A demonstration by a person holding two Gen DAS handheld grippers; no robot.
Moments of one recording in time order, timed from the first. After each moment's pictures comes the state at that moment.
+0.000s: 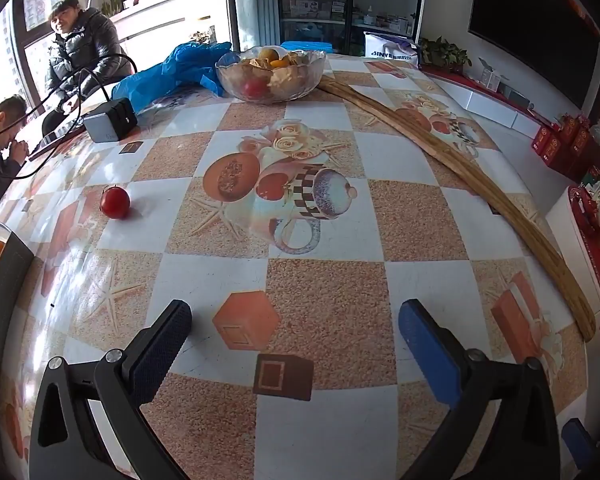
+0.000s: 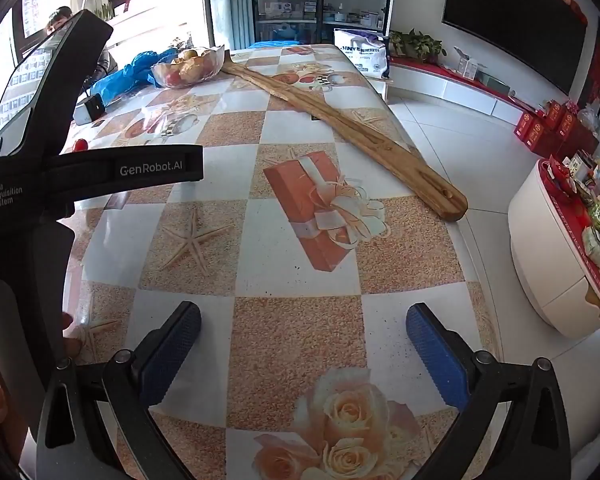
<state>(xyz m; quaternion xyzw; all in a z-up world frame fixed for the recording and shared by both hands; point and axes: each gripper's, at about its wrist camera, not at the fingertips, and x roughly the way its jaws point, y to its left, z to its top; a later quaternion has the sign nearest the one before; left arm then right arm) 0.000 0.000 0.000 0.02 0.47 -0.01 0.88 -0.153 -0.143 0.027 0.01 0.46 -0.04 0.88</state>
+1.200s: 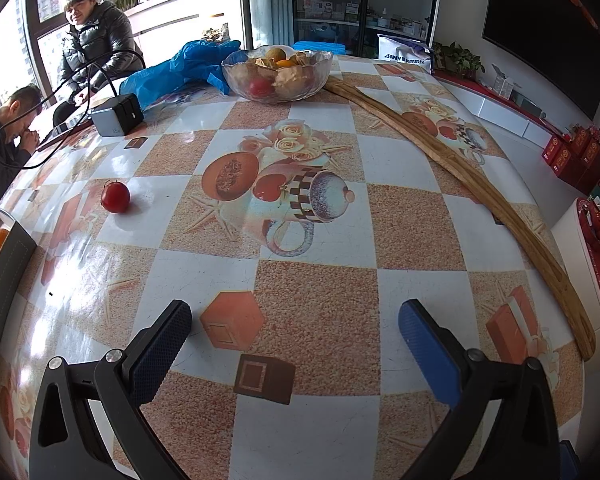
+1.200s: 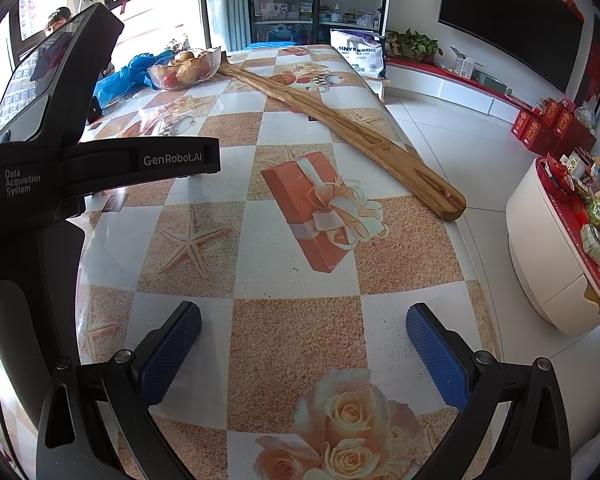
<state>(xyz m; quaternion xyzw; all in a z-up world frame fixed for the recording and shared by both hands) 0.005 -0.006 -0.003 -0.01 0.46 0.01 0.89 -0.151 -0.147 0.027 0.01 0.46 -0.04 0.89</state>
